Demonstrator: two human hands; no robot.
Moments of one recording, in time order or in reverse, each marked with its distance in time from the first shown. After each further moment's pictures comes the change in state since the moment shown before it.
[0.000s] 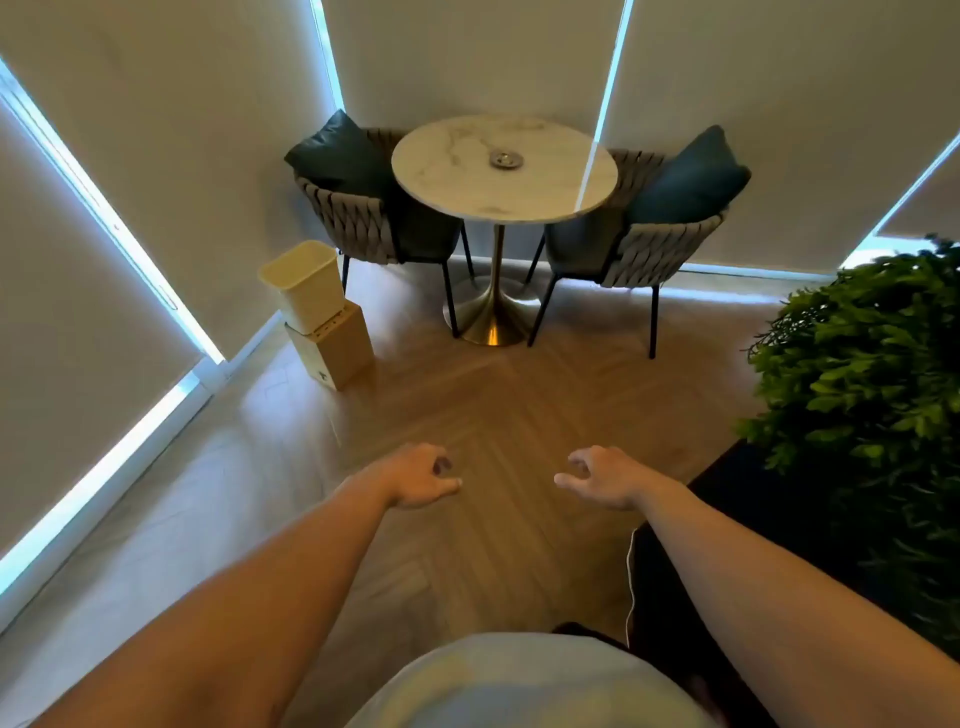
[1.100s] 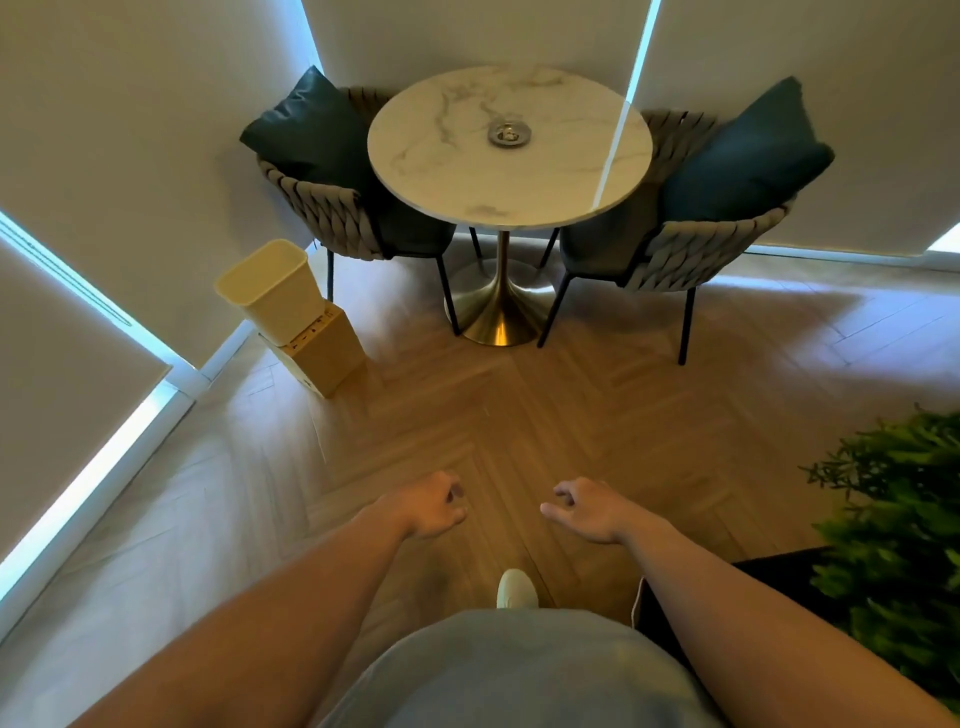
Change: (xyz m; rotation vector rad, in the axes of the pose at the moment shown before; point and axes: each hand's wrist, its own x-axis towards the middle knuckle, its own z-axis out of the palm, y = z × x) left_hand 0.238 0.043 -0.059 -0.087 -0.167 -0.151; right_hand 0.204 0.059 -0.111 0.139 -0.176 0.022
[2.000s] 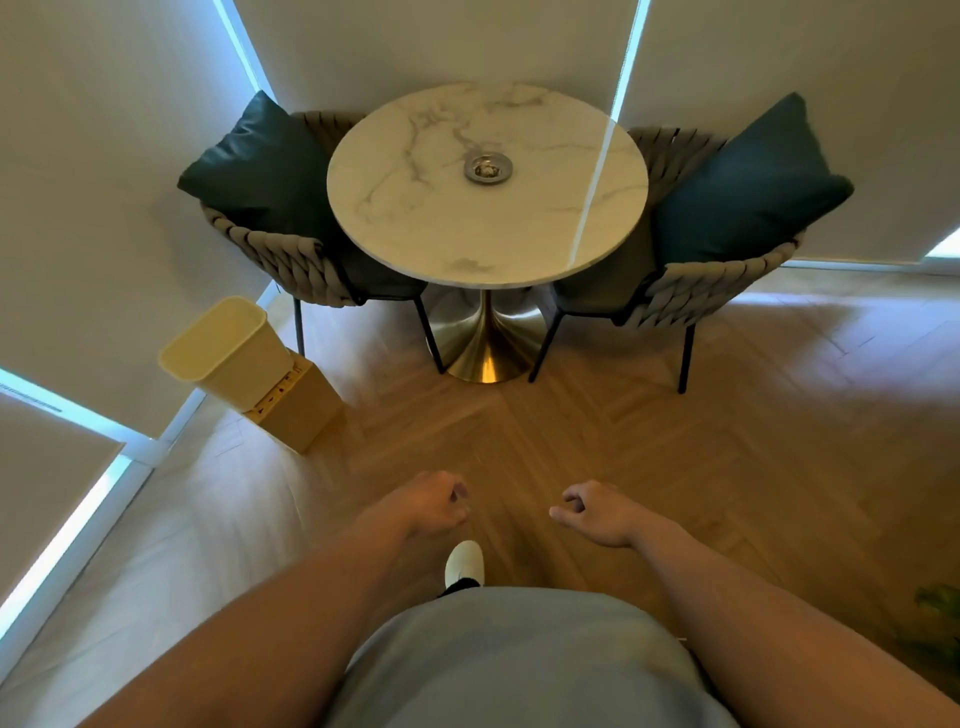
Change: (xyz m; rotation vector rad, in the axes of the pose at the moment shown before) left_hand 0.157 0.021 -0.145 0.043 -0.005 0.078; right_hand 0.125 -0.033 -0.139 0.068 0.008 0.047
